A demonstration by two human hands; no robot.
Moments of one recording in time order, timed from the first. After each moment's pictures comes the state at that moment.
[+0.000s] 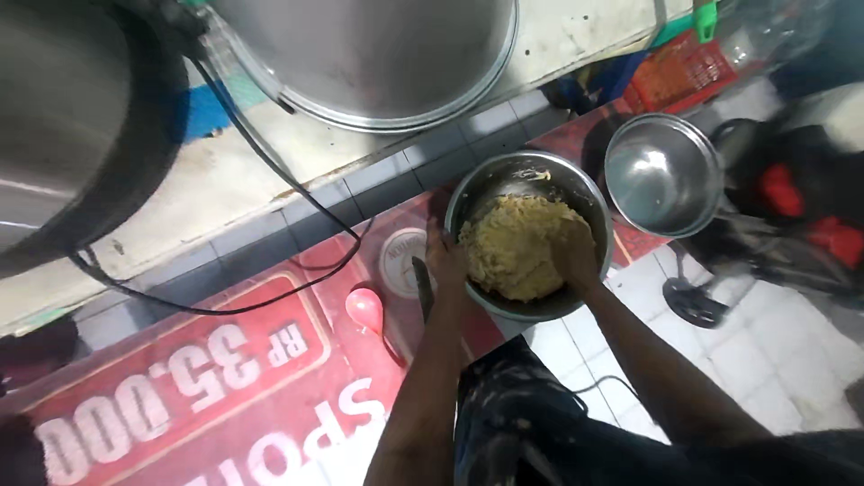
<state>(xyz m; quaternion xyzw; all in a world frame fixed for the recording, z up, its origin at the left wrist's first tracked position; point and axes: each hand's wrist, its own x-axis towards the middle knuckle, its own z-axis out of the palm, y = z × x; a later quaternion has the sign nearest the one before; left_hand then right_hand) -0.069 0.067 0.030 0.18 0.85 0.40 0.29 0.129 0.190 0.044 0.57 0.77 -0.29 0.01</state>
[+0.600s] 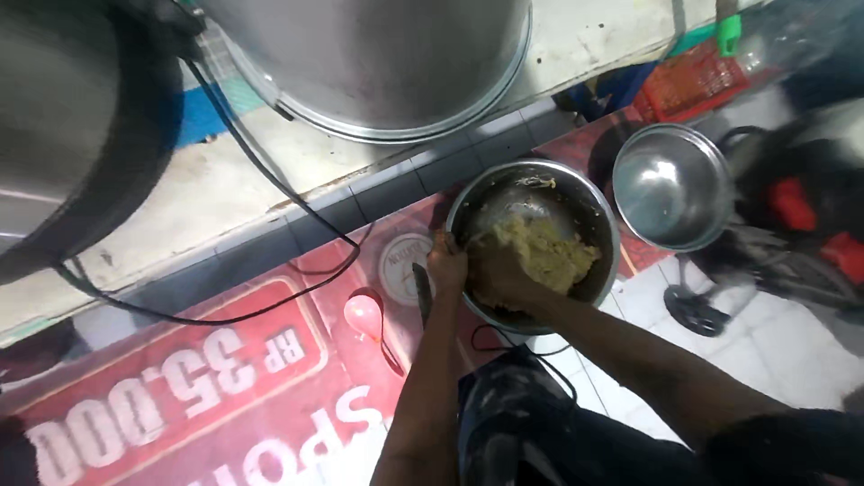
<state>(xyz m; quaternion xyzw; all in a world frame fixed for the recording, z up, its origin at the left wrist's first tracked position) -0.083 0.079 0.013 0.21 0.87 0.33 0.29 0.021 0.149 0.026 0.30 0.88 -0.32 0.17</state>
